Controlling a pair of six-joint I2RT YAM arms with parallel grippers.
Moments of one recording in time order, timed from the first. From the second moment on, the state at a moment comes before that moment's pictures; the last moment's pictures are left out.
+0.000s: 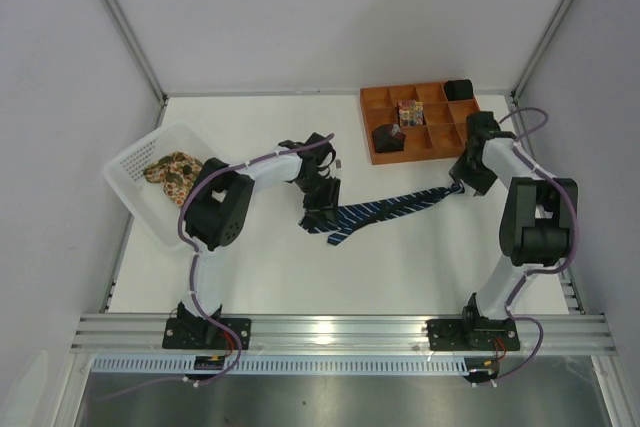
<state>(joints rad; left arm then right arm) -0.58 2.10 1.49 -0.77 0.43 -0.42 0.00 1.78 1.24 -0.70 0.26 0.65</state>
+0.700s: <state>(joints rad) -0.58 1.99 1.29 -0.76 0.54 -0.33 0.21 1.82 1.20 -0.57 0.09 0.48</state>
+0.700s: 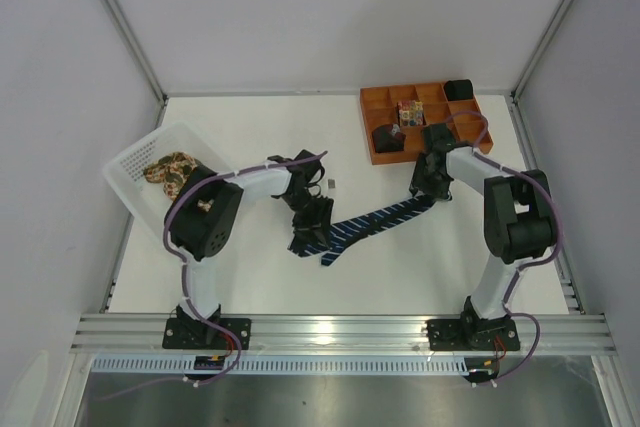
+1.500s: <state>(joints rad) -0.64 1.82 1.09 -0.68 0.50 -0.34 0.21 1.66 0.97 -0.53 -0.03 0.65</state>
